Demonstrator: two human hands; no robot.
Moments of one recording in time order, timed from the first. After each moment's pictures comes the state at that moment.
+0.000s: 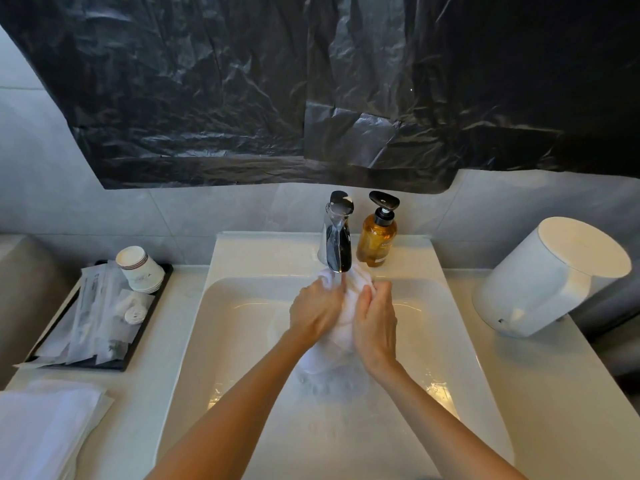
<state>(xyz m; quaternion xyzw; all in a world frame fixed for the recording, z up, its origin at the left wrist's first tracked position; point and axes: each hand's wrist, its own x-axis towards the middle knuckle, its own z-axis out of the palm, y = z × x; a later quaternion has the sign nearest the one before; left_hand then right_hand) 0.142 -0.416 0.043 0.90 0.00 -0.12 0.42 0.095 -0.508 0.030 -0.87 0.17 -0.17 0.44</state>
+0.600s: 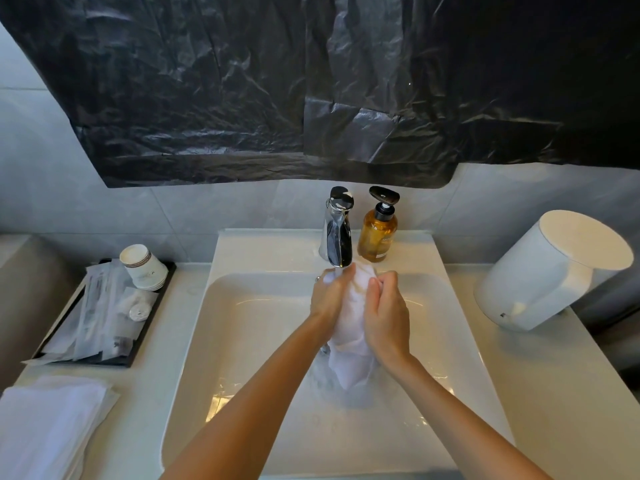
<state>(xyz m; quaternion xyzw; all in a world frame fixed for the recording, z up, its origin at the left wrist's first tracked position) 0.144 -0.437 0.040 0.70 0.15 -0.18 0.67 0.087 -0.521 0.038 -0.88 0.14 -0.20 0.41</state>
